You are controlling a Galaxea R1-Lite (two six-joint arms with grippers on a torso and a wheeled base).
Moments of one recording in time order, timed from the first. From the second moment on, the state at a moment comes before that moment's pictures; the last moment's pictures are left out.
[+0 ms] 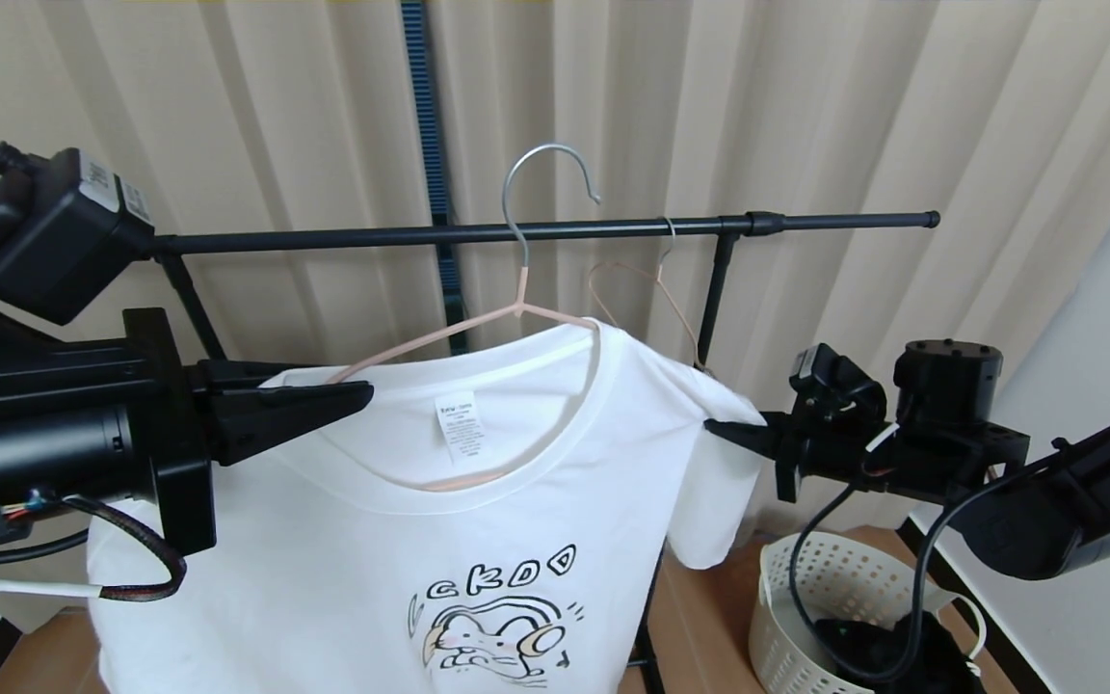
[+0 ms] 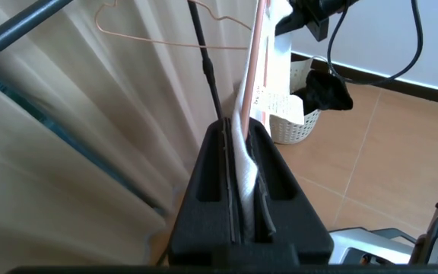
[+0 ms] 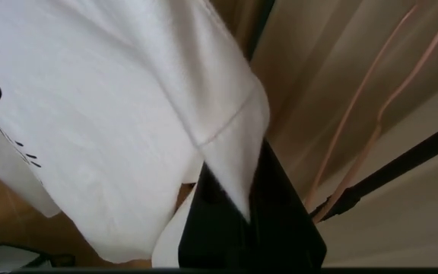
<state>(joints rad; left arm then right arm) -0.43 1.22 -0.85 -0.11 -0.40 0.33 0.19 2.01 -0.75 -0.94 0.70 -0.40</state>
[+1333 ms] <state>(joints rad) -0.33 1.48 -0.93 -0.23 -0.07 0.08 0.33 1.79 -0.73 -0.94 0.60 -0.12</state>
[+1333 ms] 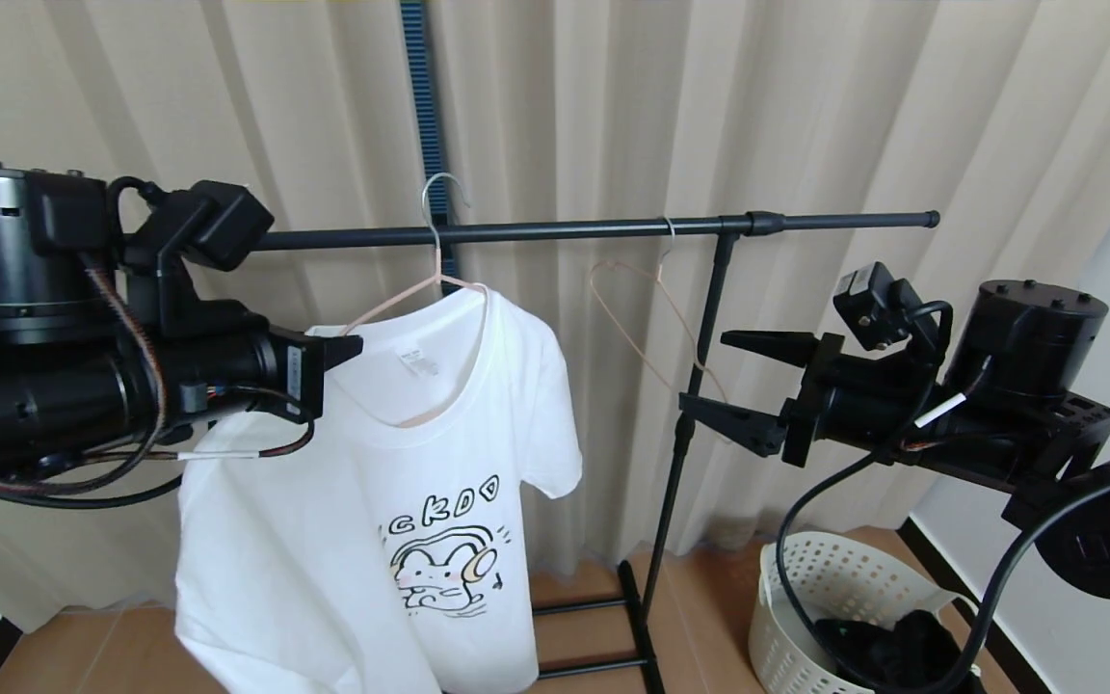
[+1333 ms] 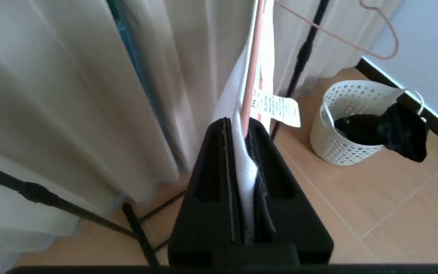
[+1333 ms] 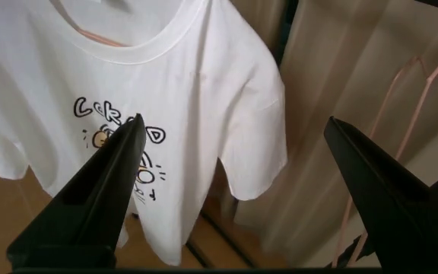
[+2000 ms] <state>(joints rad) -0.33 1.75 -1.14 -0.32 0.05 -0.07 0.33 1.79 -0.73 -0.95 0.60 -0.12</state>
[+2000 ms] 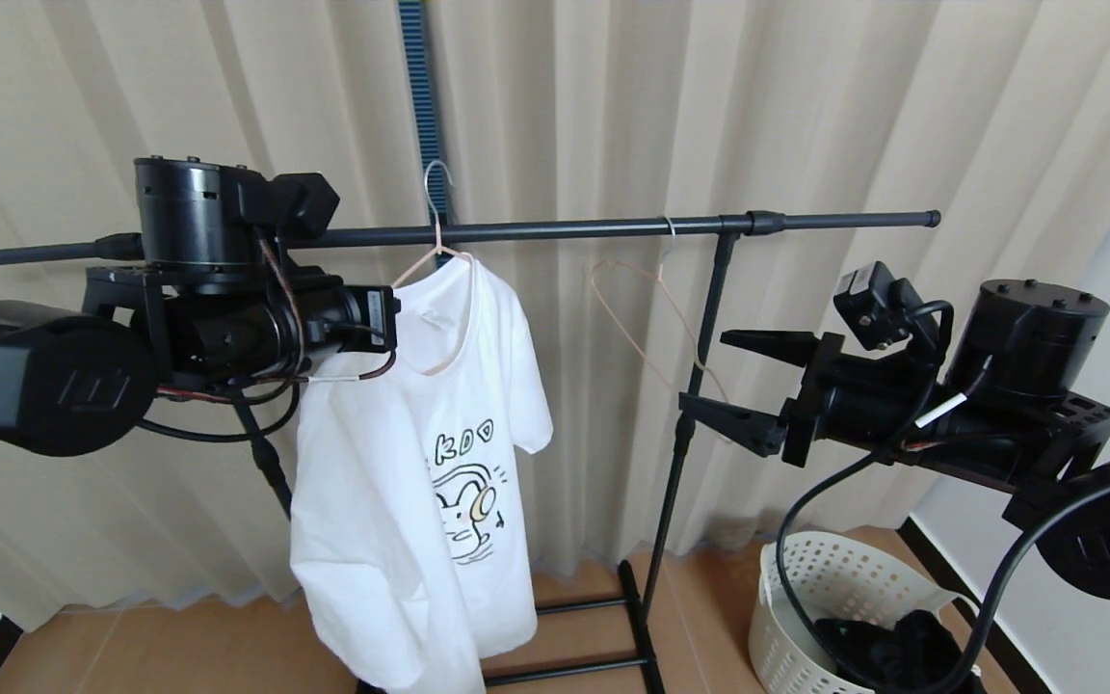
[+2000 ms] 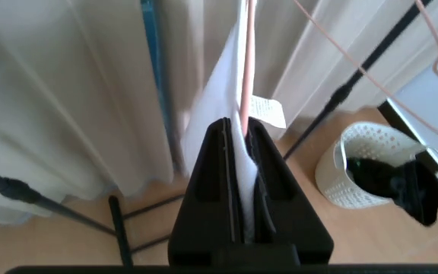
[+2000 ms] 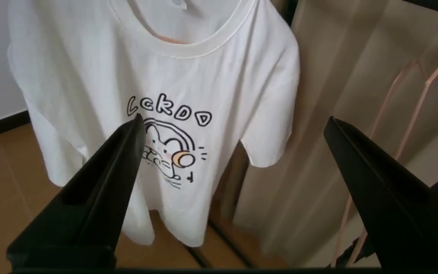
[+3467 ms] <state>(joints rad) -0.32 1.92 -1.18 -0.42 0.07 -0.11 0.33 1.80 -0.73 -0.95 0.60 -0.13</state>
